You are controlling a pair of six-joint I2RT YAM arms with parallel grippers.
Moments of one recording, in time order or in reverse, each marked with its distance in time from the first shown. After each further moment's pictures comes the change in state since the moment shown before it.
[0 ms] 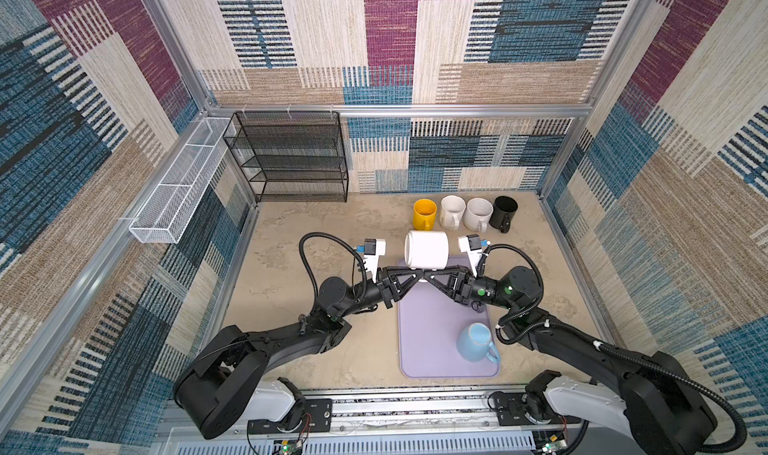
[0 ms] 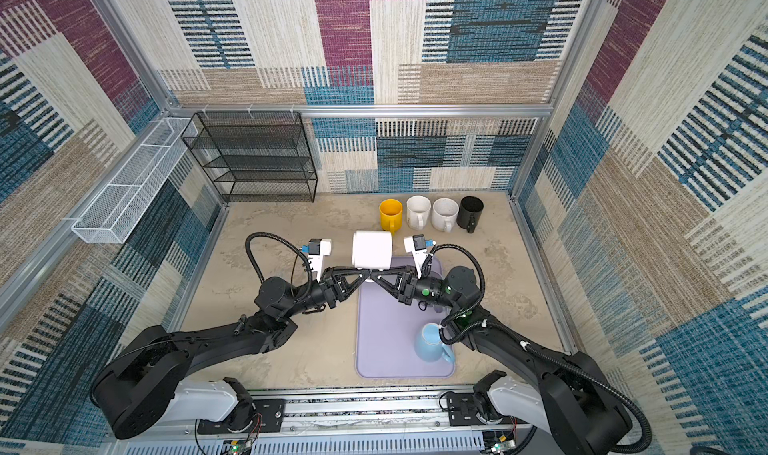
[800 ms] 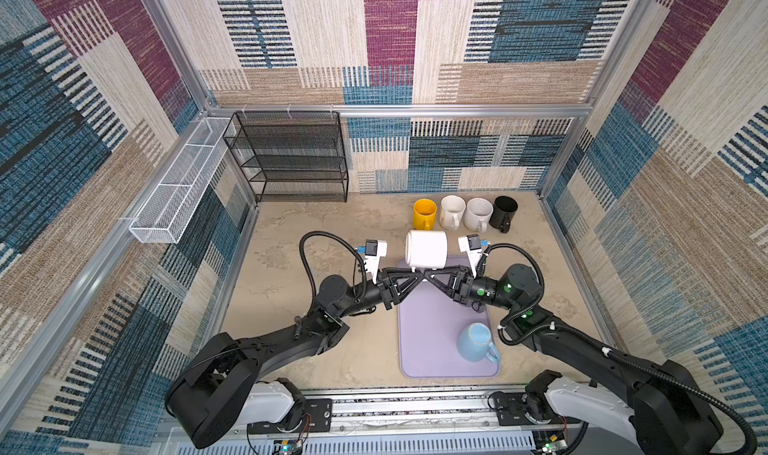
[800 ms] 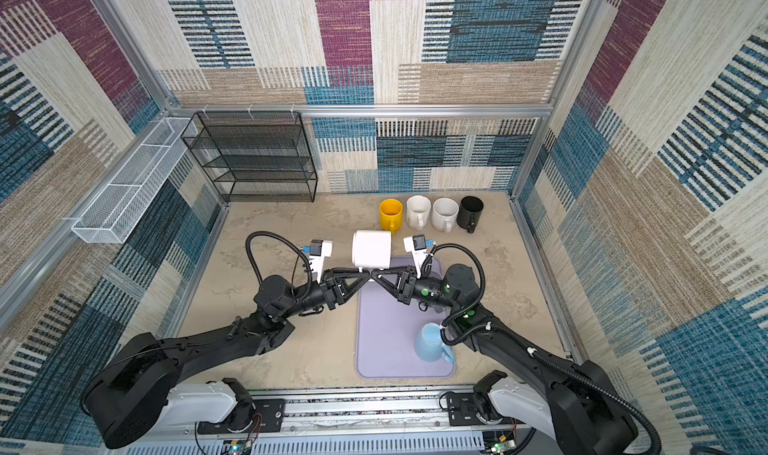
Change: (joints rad) left arm 0.000 -0.055 0.003 -0.136 0.000 0.031; right arm 0.014 -0.049 0.023 -0.164 0.057 -0.073
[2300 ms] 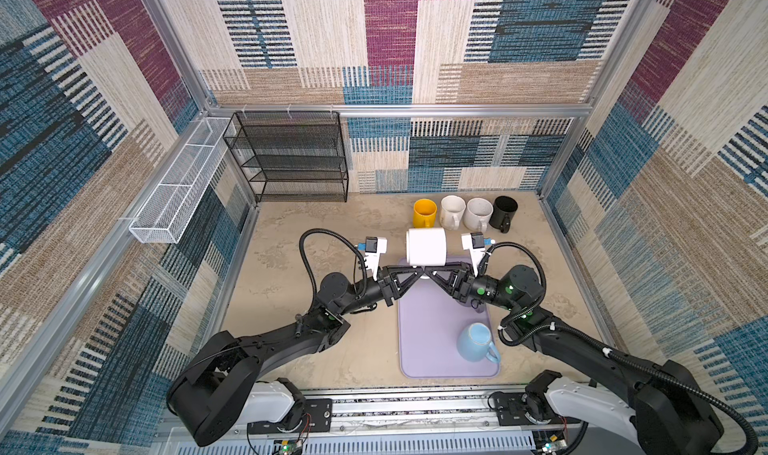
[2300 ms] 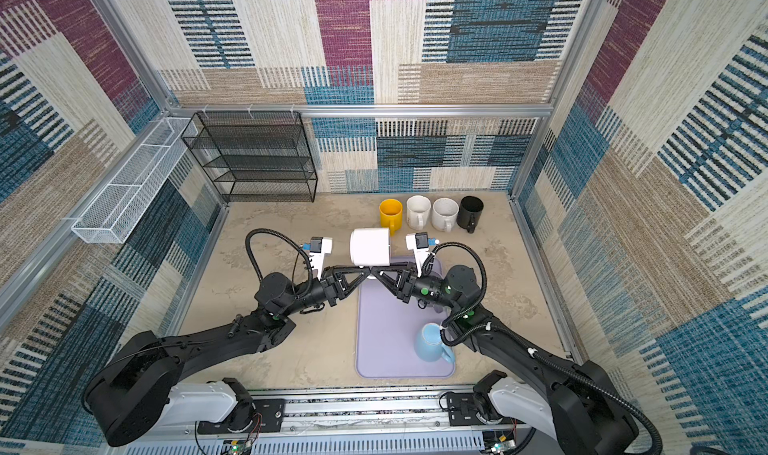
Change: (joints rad) left arm 0.002 0.022 0.025 0.013 -0.005 -0.025; right arm 0.017 0.001 0.000 0.062 0.060 -0.024
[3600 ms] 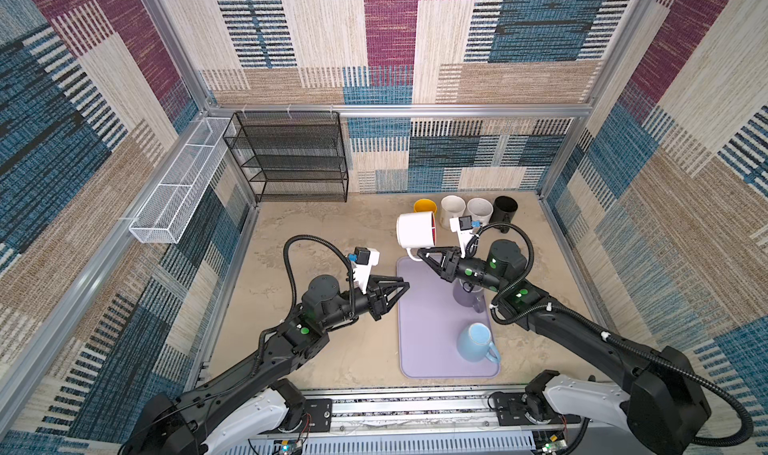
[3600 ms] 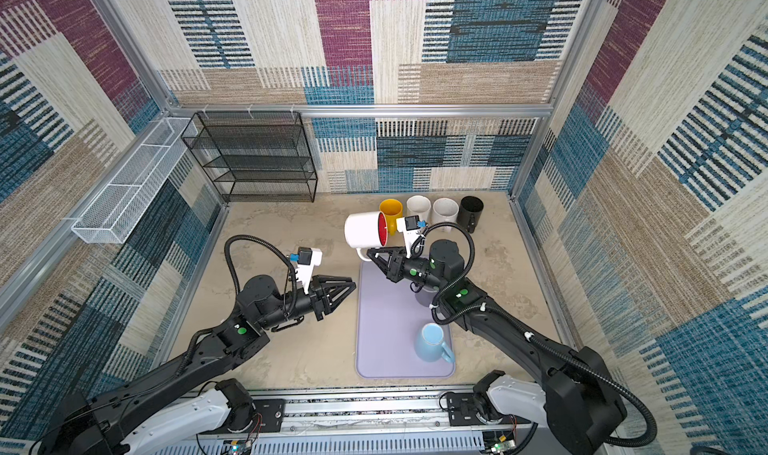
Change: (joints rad) left arm -0.002 -0.378 0.009 -0.715 -0.140 0.342; right arm 0.001 0.128 0.278 -0.400 0.149 -0.158
